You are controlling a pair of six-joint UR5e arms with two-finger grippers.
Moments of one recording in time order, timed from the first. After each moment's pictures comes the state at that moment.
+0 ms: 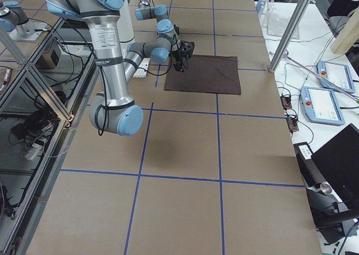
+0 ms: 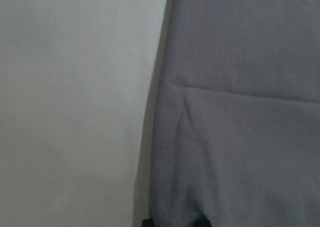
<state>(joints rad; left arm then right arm) -0.19 -1.93 -1.85 -2.01 -1.52 -1.61 0.46 -1.33 2.14 -1.36 1.62 1.60</state>
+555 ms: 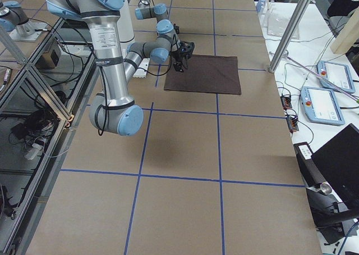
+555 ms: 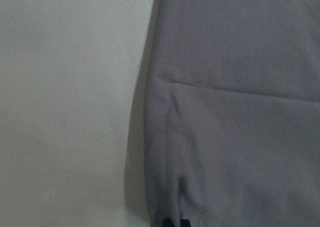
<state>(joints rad) -0.19 -1.94 -1.87 -2.01 -1.52 -1.61 0.42 -1.32 2.14 -1.37 1.59 1.75</state>
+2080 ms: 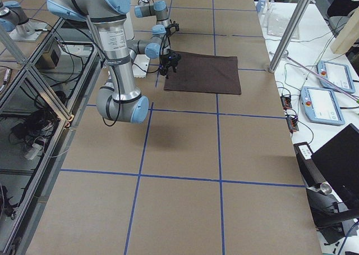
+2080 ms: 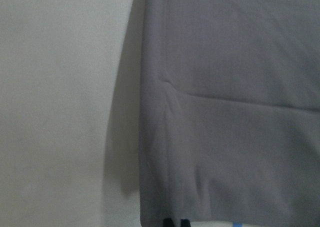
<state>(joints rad) -0.19 -1.94 -1.91 -2.01 -1.52 -1.62 0.24 -1.15 1.95 -1.67 1.52 2.09</state>
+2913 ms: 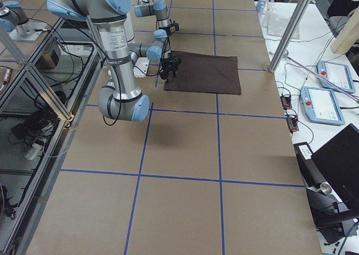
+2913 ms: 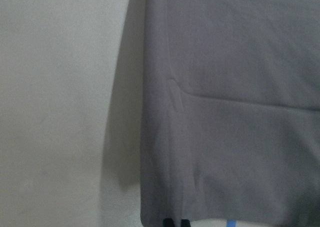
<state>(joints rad) -0.19 -1.94 -1.91 -2.01 -1.52 -1.62 0.23 -1.13 1.89 -1.68 1.53 2.08</state>
